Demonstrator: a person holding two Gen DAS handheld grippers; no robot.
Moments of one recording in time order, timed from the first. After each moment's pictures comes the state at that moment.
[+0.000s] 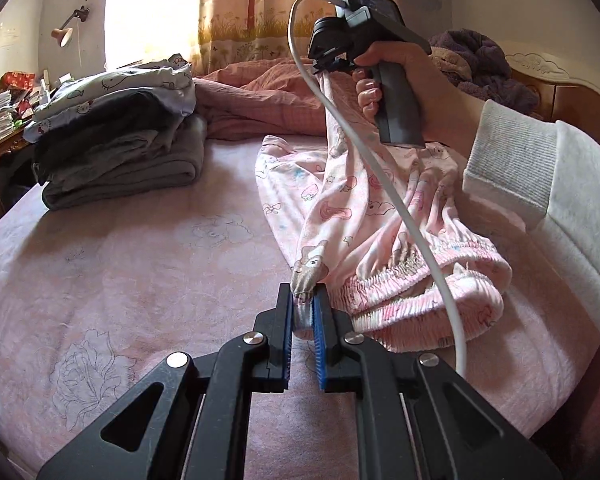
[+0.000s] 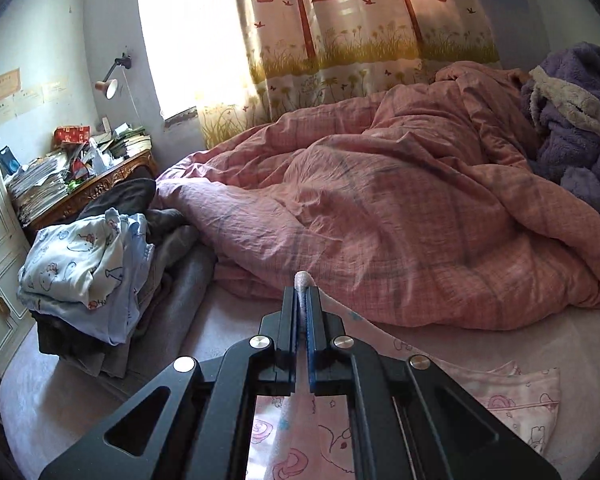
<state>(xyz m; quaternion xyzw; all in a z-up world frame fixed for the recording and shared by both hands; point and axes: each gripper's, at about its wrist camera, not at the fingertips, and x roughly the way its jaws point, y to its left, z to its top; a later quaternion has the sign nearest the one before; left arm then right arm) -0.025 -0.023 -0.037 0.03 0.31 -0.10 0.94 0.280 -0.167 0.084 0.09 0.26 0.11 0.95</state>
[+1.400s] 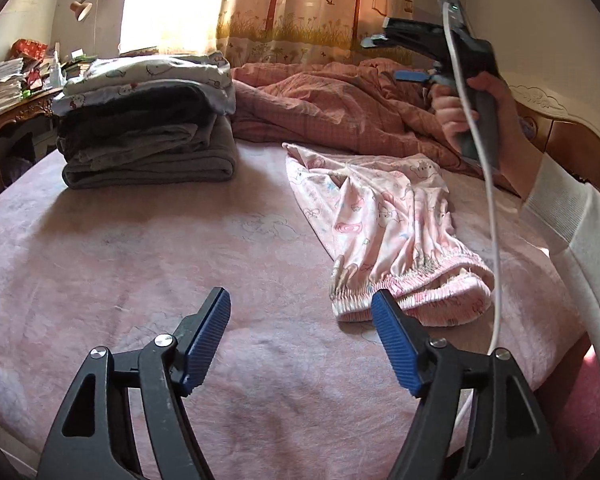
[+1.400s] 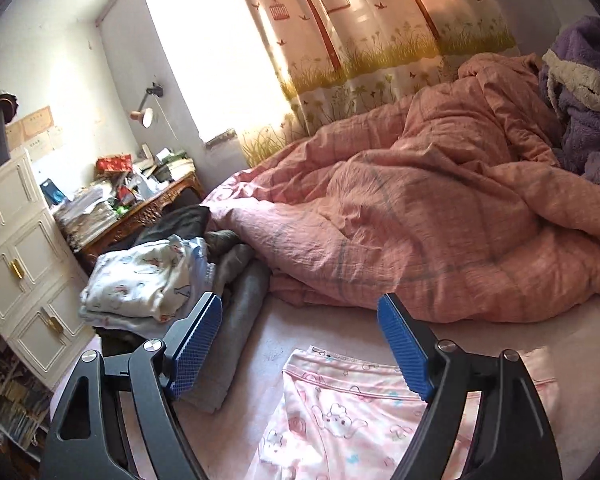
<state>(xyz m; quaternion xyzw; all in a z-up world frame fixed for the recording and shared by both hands) -0.049 0.041 -0.006 -0.02 0.30 -0.11 0.95 0.211 -0.219 0.129 0.15 0.21 0.21 0.94</state>
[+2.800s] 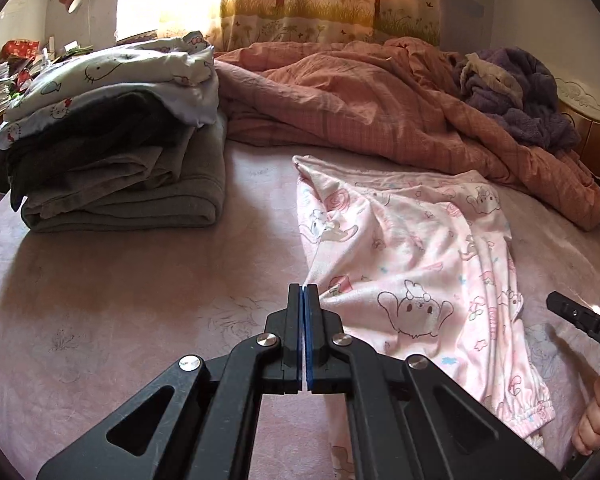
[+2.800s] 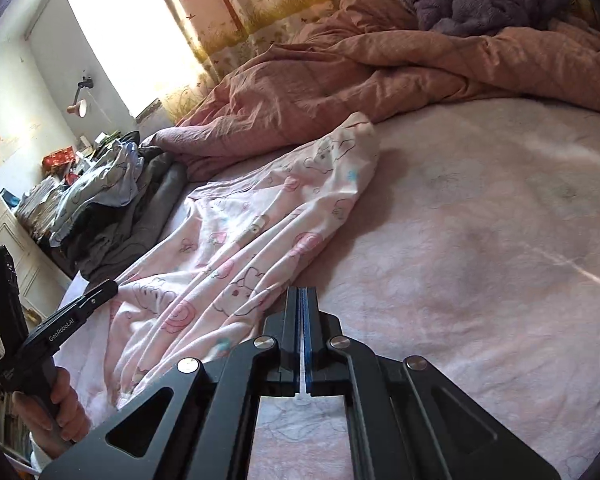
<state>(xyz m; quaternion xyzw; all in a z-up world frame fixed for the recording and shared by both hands) 0.094 0.006 -0.013 -0.01 0.37 -0.07 0.93 0.048 -0.294 -0.021 0.20 0.33 0.07 0.92</state>
